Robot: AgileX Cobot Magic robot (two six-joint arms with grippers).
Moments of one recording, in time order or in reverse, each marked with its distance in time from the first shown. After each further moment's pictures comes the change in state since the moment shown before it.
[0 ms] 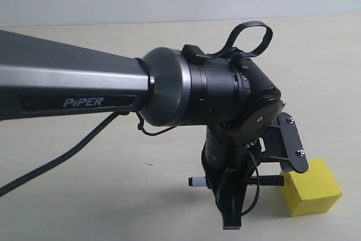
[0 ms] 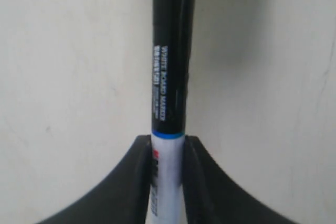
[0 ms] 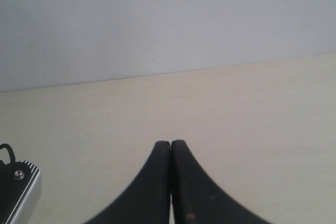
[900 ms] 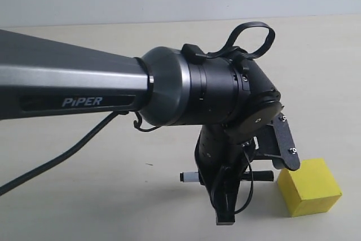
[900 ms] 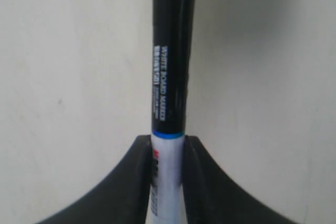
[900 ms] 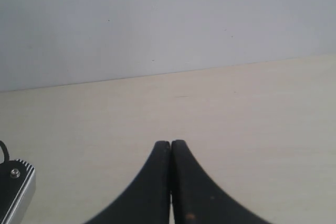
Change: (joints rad) left arm 0.000 0.000 0.000 0.062 0.046 -0.053; right arm 0.000 0.000 0.000 0.000 0.000 0.000
